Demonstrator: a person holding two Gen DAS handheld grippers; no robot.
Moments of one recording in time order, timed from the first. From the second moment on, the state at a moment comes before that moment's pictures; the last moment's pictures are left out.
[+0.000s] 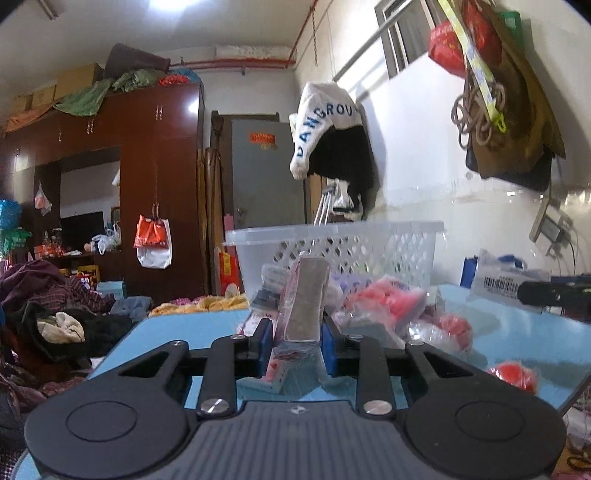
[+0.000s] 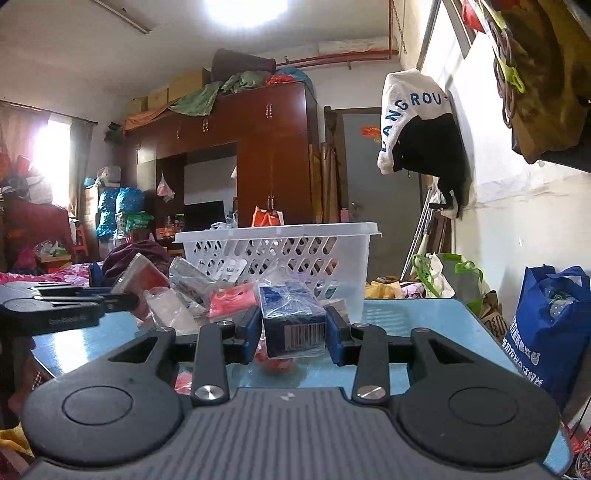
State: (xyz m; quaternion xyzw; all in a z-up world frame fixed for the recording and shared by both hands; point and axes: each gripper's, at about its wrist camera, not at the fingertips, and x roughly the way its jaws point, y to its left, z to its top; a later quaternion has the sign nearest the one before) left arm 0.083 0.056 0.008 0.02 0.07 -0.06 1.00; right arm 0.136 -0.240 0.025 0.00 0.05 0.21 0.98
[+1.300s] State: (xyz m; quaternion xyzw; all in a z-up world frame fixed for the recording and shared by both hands) left arm 0.245 0.045 0.105 -0.06 0.14 -0.09 0.98; right arm 0.277 -0.187 0.112 -0.05 0.09 0.16 0.98
